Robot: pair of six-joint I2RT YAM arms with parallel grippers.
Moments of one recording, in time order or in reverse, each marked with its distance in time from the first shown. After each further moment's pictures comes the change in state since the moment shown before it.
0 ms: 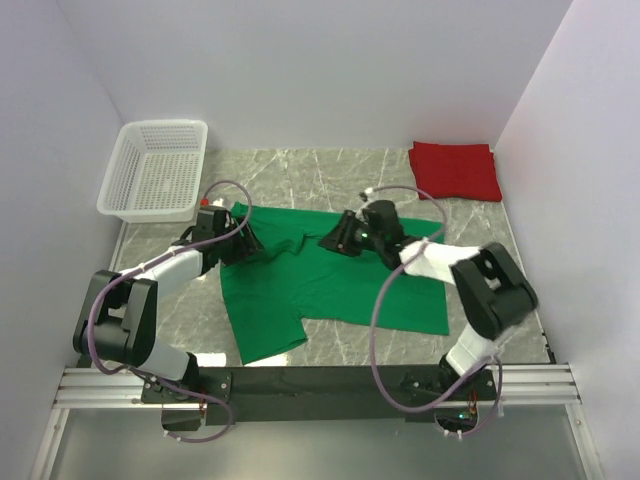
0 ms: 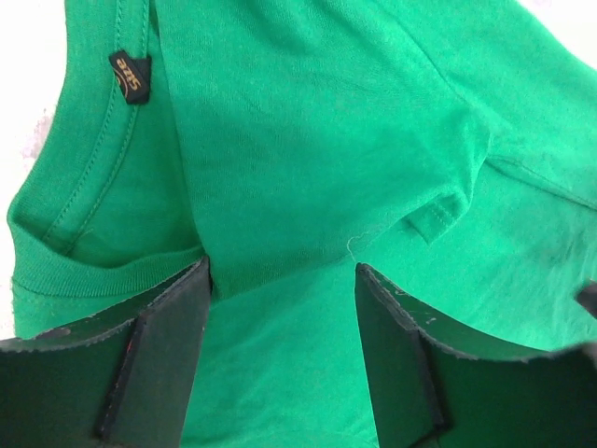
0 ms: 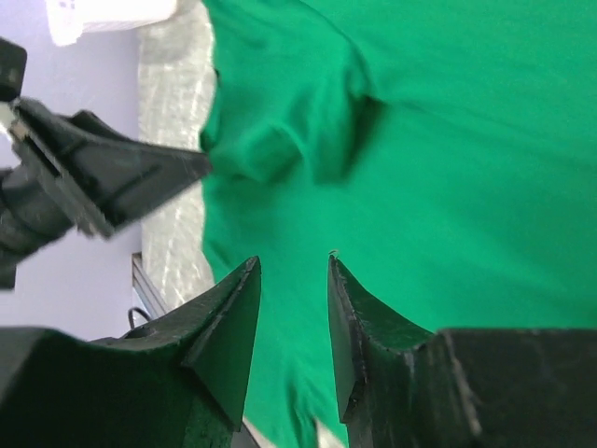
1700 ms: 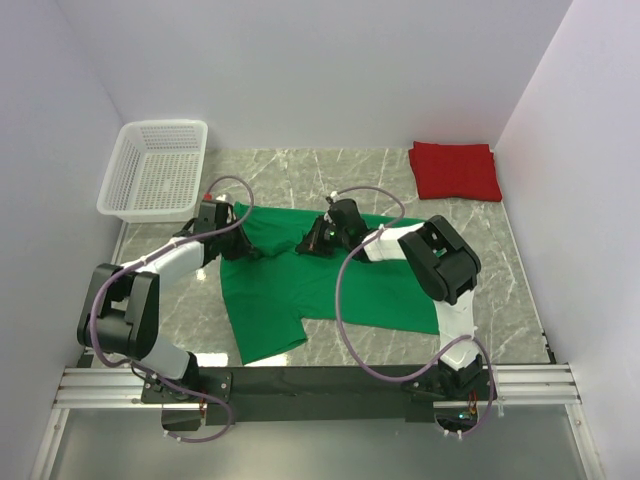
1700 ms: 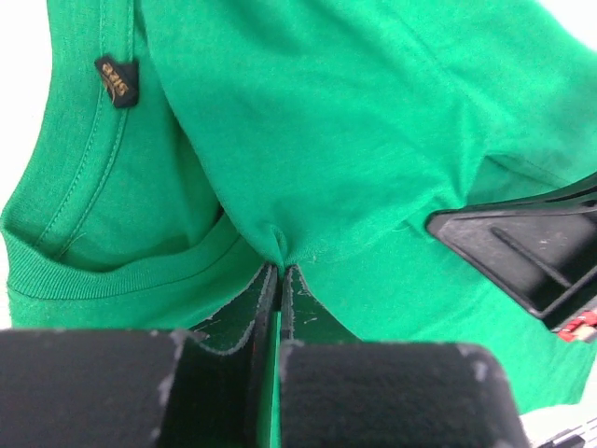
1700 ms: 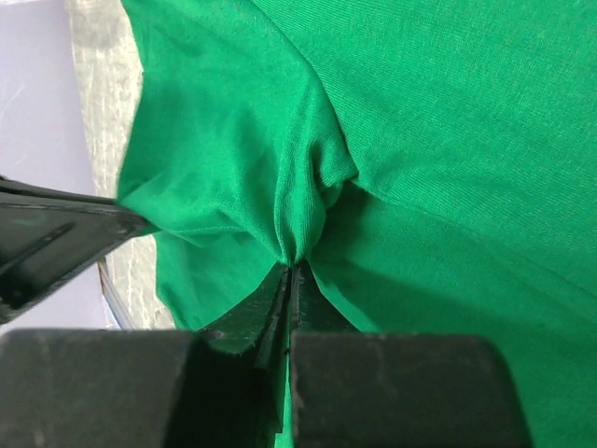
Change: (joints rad) left arm 0.002 0.043 0.064 -0.074 0.021 0.018; right arm 0.110 0.417 0.298 0.043 0.002 0.024
